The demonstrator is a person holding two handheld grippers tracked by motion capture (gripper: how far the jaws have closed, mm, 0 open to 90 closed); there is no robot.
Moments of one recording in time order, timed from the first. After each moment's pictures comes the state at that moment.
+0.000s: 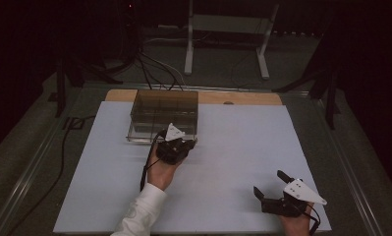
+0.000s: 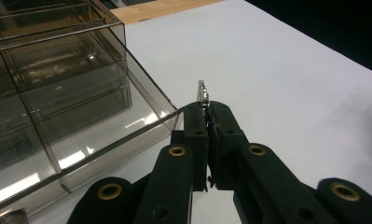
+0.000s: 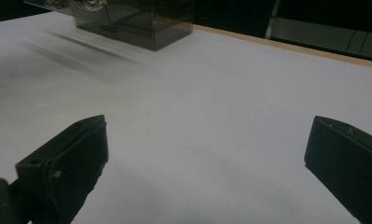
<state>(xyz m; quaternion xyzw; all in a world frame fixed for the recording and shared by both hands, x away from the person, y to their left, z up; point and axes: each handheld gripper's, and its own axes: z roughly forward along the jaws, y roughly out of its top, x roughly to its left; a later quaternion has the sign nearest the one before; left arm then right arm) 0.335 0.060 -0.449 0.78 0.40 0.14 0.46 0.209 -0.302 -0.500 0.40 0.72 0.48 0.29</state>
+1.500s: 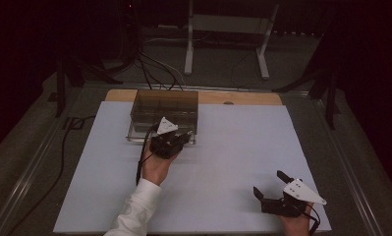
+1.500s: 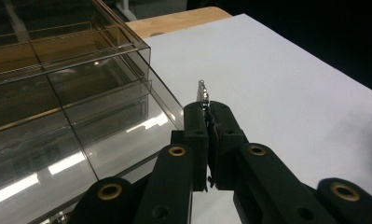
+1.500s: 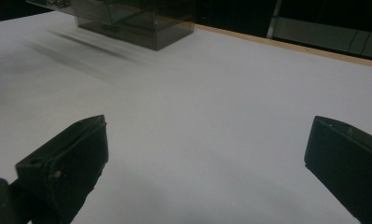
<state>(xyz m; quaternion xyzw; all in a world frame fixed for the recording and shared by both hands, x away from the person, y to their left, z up) 0.343 0.076 -0.434 0.77 0.41 0.14 0.47 0.209 -0.301 -0.500 0.40 0.73 0.48 0.29</state>
